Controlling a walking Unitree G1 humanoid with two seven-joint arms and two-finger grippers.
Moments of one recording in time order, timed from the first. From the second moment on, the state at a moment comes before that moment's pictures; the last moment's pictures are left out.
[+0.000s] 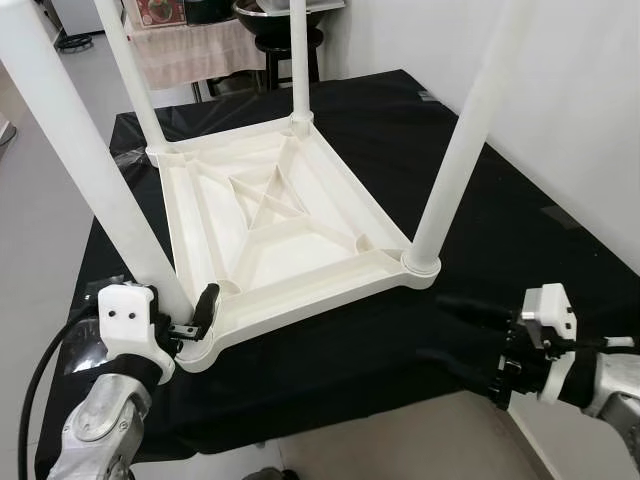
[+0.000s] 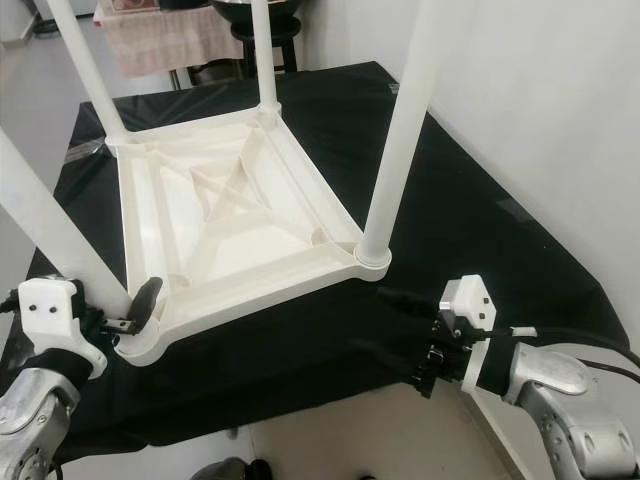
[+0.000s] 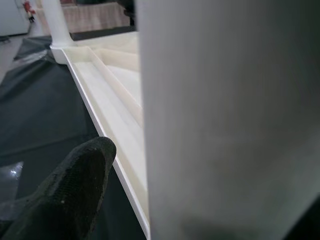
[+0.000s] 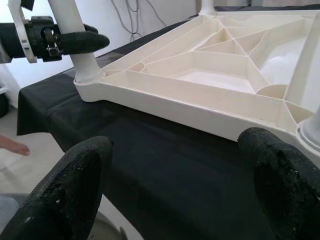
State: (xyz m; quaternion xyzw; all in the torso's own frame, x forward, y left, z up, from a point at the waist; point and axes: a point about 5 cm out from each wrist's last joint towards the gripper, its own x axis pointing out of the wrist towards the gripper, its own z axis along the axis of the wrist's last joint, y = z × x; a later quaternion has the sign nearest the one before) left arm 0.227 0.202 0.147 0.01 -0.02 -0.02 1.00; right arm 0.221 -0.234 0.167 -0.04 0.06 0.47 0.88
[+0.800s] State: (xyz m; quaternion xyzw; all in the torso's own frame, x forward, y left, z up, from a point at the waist) left arm 0.230 0.200 0.150 0.02 -0.03 -0.01 1.00; right arm 0.258 -0.237 0.212 -0.02 -0.06 0.38 0.92
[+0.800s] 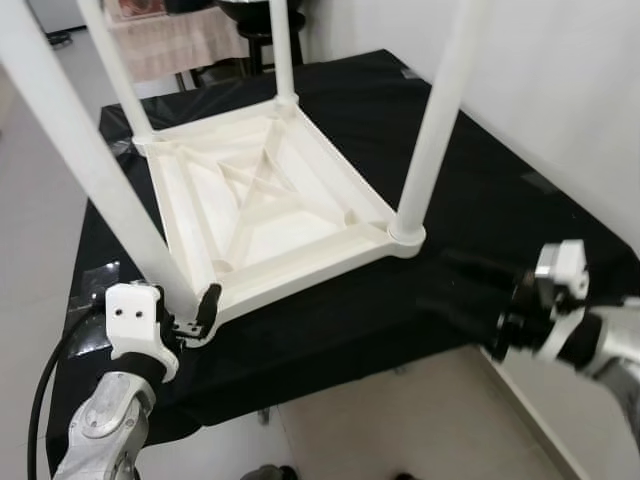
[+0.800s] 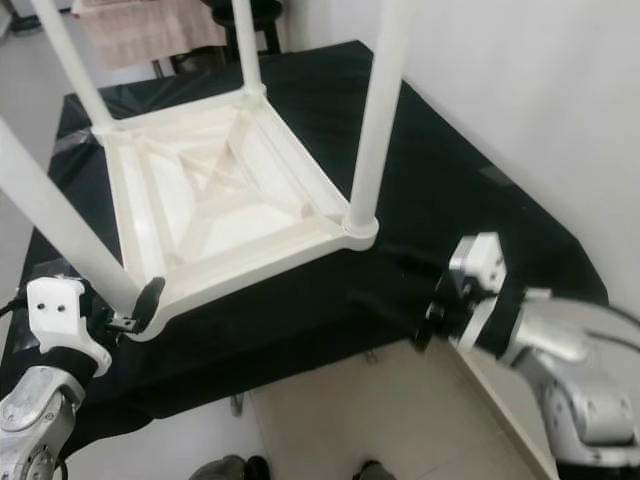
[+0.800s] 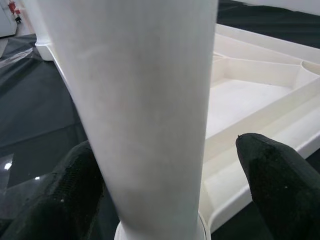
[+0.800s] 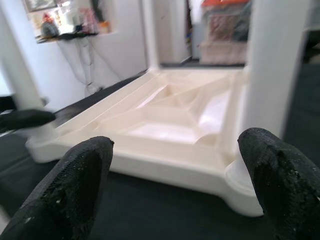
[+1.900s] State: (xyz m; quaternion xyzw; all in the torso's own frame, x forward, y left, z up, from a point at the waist) left arm 0.232 0.200 0.152 0.03 -0.04 0.00 1.00; right arm 0.313 -0.251 0.232 -0.03 -0.09 0.24 0.97
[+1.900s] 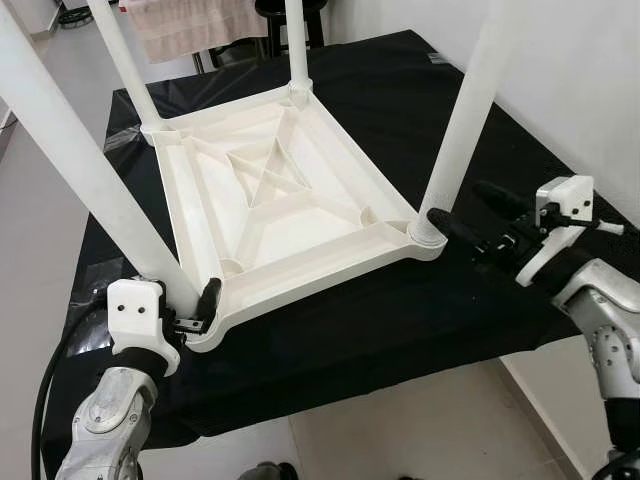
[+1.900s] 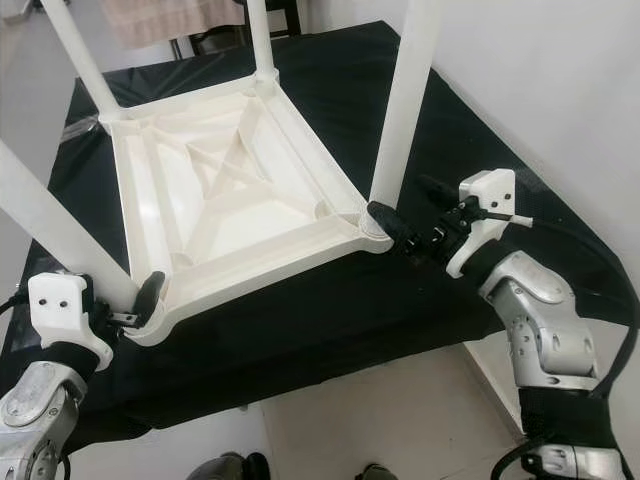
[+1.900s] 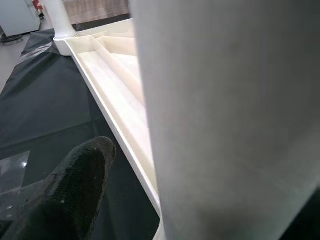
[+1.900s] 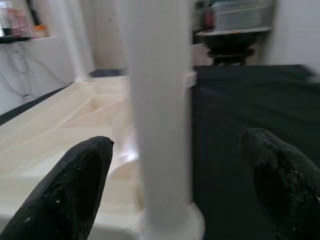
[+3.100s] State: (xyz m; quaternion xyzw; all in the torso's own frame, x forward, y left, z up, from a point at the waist) left arm 0.232 0.201 0.155 0.04 -0.04 0.01 1.00; right arm 0.363 -0.181 0.308 0.02 -0.22 0.37 0.91
